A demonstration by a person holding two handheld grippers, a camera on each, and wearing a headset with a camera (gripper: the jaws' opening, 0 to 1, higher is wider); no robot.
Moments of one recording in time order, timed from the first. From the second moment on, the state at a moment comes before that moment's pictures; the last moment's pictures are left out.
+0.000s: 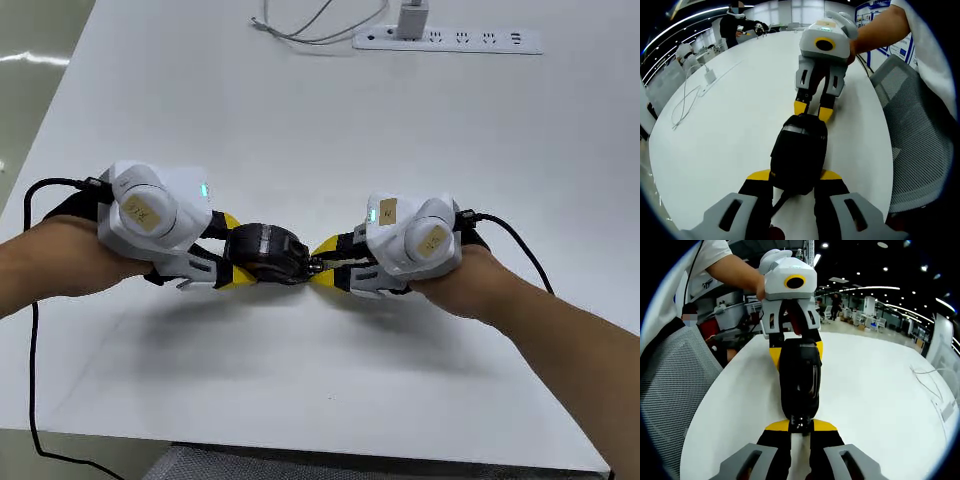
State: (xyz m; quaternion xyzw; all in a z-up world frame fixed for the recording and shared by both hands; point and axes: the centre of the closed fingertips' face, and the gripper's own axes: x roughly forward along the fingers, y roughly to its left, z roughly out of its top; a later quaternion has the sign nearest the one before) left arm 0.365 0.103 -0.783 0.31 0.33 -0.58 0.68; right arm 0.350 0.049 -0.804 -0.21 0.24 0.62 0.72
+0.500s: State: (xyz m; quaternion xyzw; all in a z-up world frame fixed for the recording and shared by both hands) left arm 0.366 0.103 -0.783 0.31 0.33 -0.58 0.68; right arm 0.350 0.041 -0.804 -0.23 0.24 0.62 0.71
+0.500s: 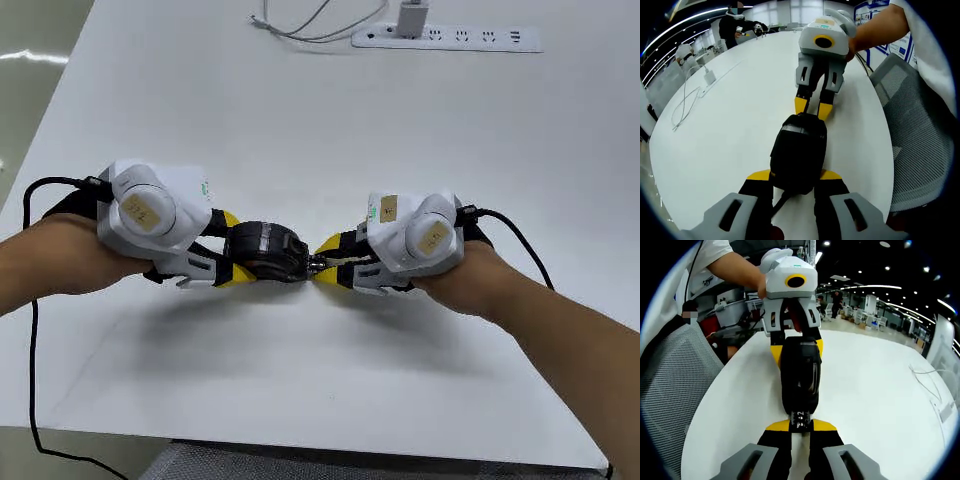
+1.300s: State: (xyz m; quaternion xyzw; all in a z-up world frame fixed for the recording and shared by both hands) left arm 0.365 0.102 -0.782 0.30 0.33 -0.58 0.68; right arm 0.343 -0.004 -0.803 -0.26 0.27 0.60 0.71
